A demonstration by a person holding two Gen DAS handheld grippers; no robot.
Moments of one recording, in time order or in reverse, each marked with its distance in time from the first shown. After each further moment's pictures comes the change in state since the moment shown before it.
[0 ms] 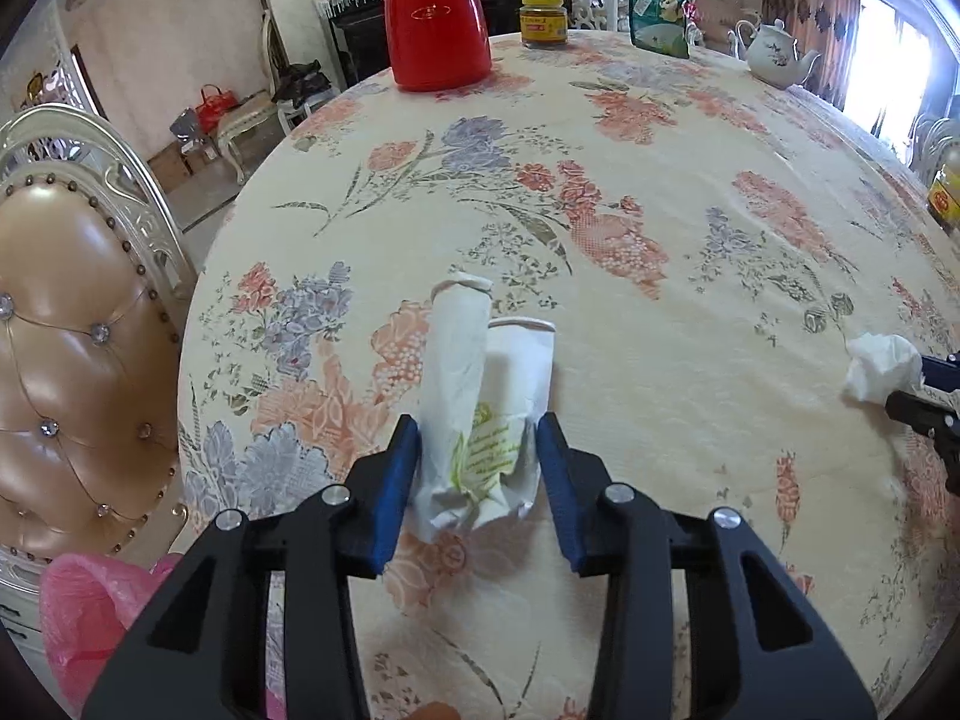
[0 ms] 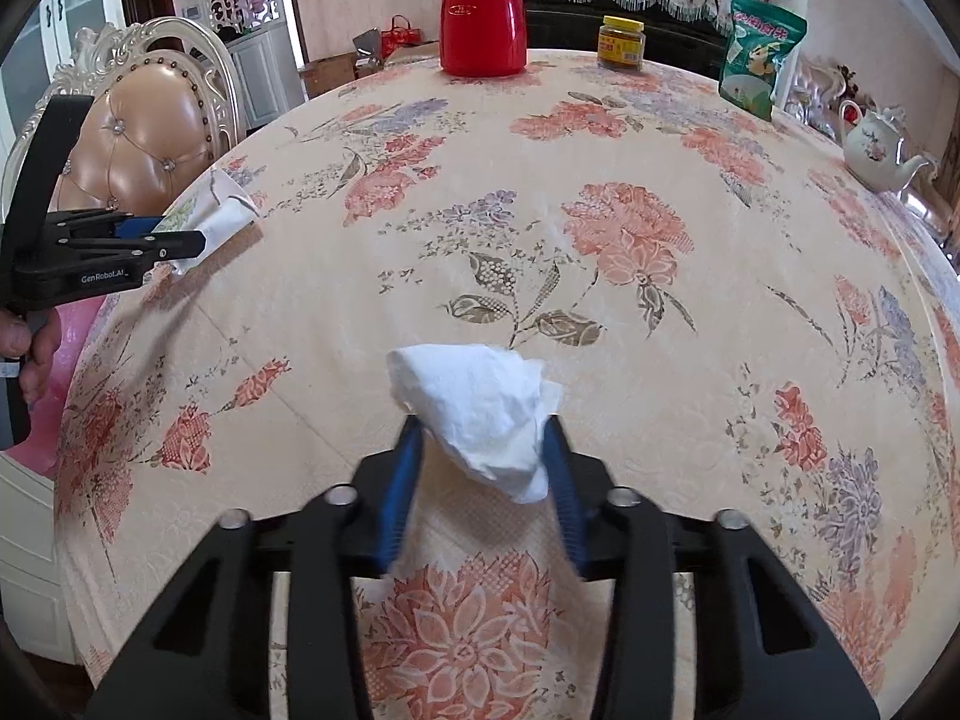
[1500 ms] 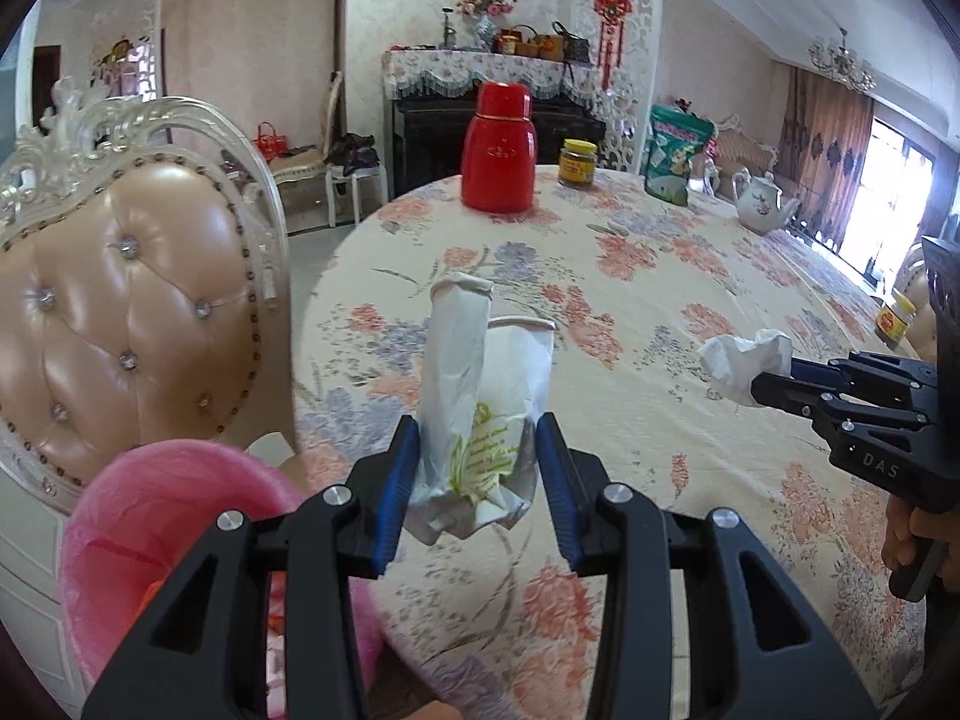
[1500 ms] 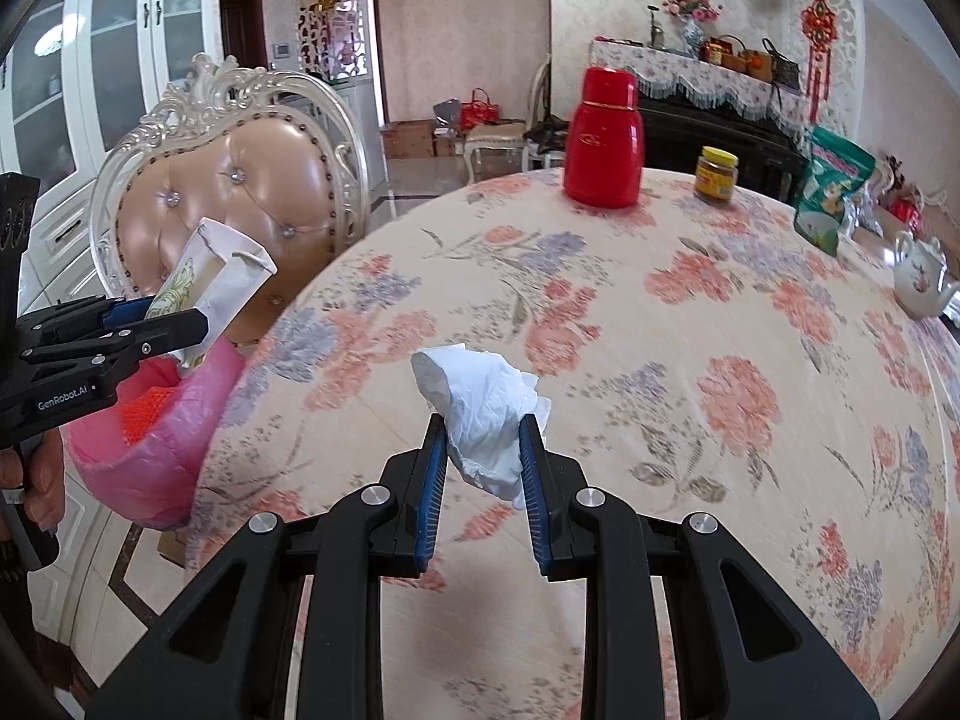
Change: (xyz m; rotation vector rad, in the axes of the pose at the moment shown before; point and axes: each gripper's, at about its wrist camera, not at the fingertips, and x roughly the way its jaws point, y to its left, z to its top) left arm -0.156 0.040 -0.068 -0.194 -0.277 -0.029; right arm -0.067 0.108 0.051 -0.138 -0.201 0.118
